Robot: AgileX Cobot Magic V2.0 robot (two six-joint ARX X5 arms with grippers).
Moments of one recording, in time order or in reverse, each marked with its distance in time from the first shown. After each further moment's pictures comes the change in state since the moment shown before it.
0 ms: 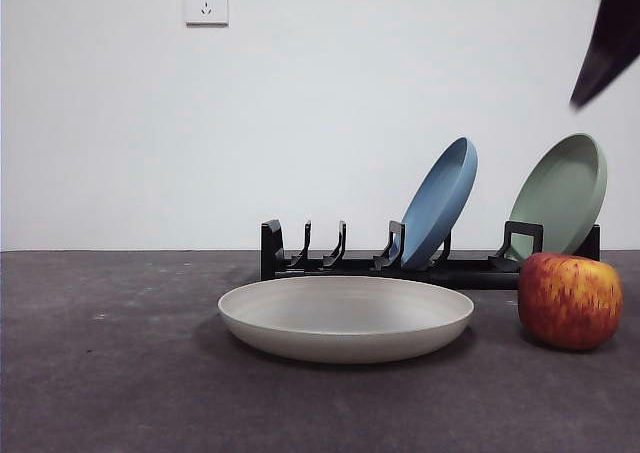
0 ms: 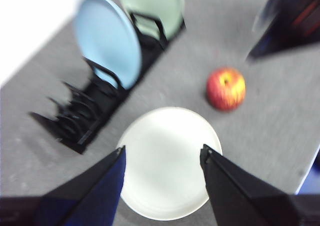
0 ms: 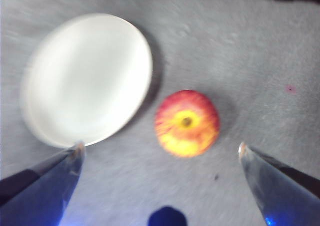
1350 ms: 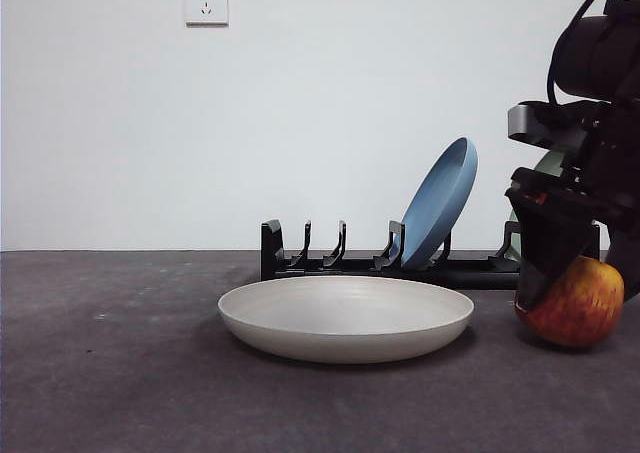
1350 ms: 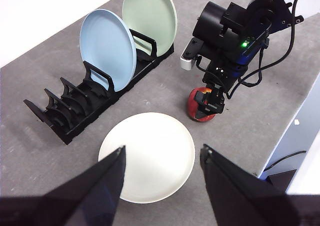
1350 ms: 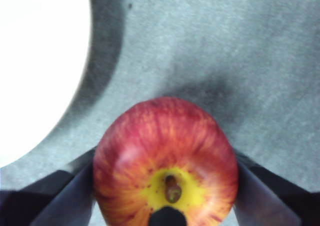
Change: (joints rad) left arm 0.000 -0.174 0.000 -0.113 0.078 -0.122; right arm 0.147 0.456 0.001 0.213 0.160 -0.006
